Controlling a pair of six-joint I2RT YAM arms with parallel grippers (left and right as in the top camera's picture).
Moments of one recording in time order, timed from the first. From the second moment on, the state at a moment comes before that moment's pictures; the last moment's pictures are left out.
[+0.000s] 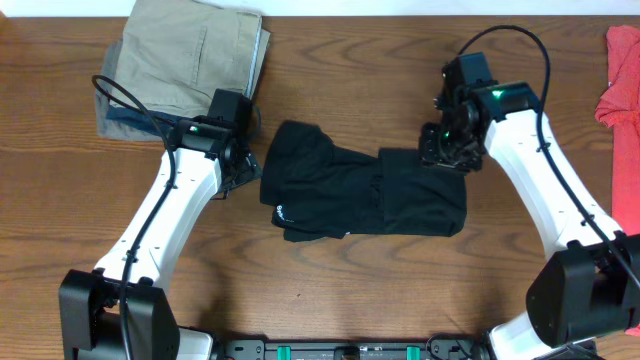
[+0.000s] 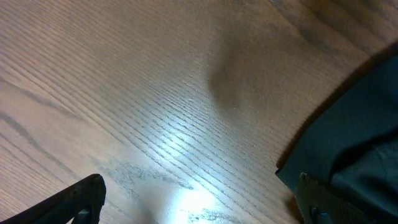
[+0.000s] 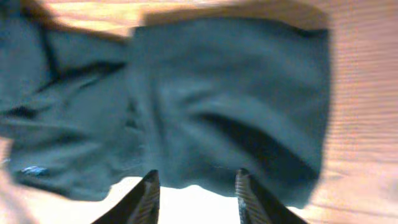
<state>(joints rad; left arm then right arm) -0.22 1.58 1.20 -1.04 -0.29 -0.70 0.21 1.73 1.45 -1.14 -0.14 0.38</state>
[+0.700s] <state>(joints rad) -0.22 1.58 1.20 -1.04 -0.29 -0.70 0.23 1.75 0.99 -0.91 -0.21 0.42</state>
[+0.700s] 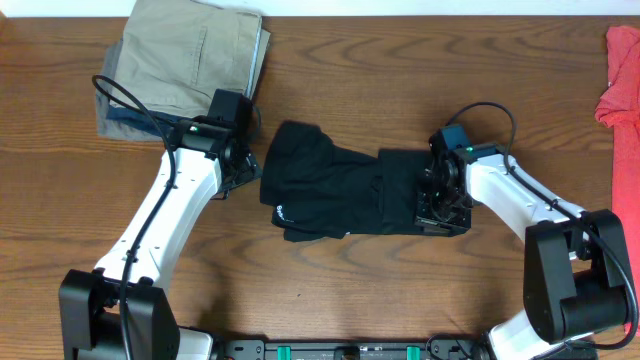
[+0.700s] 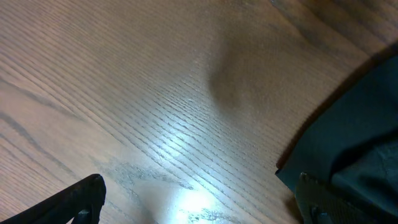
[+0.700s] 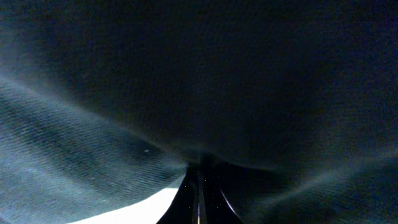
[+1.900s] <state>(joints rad) -0.22 1.58 1.20 -1.05 -0.29 -0.70 0.49 1.95 1.25 -0.85 -0.30 0.50</state>
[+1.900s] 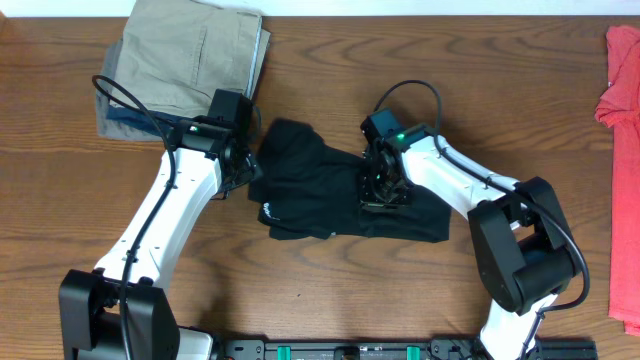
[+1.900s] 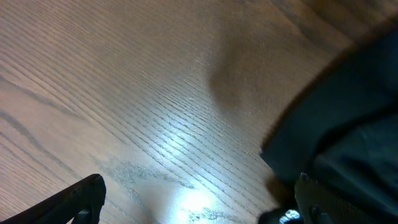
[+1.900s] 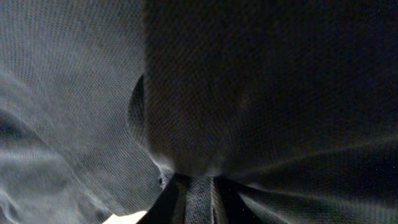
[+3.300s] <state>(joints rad) -0.22 1.58 1.20 -1.05 -0.27 -0.70 0.22 1.91 1.24 -0.78 -0.25 0.45</state>
